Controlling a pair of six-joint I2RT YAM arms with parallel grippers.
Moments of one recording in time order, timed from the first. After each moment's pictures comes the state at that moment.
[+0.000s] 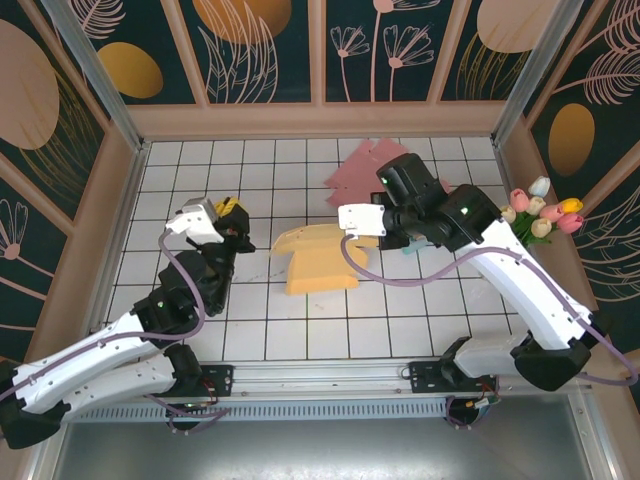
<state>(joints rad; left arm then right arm) -1.02 0.75 0.73 0.12 -0.89 -0.35 0.78 1.29 1.60 -1.22 0.03 -1.02</state>
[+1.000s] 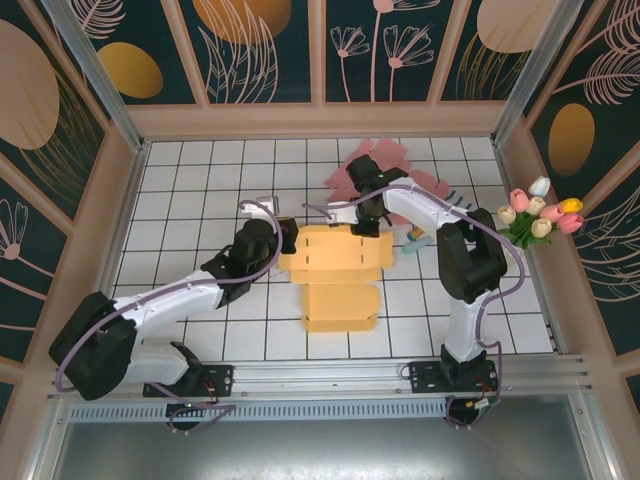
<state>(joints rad) -0.73 1.33 0.64 0.31 -0.24 -0.61 0.50 1.93 1.48 -0.85 -0.13 -1.12</state>
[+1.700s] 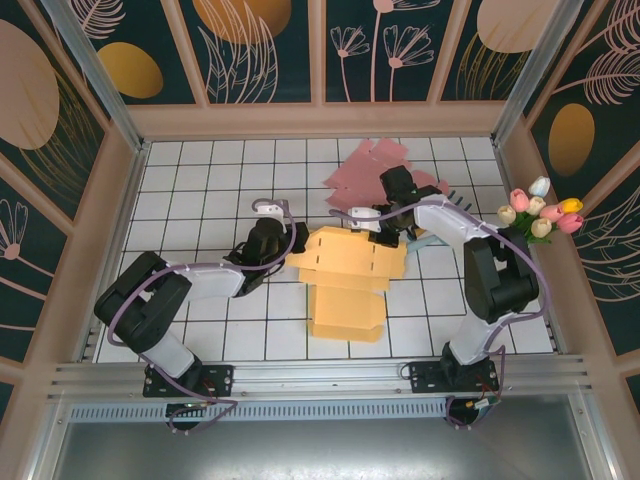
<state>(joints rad) -0.67 1.62 0.64 0.57 -0.08 -0.71 0.39 1.72 1.18 -0.65 -0.29 -1.16</state>
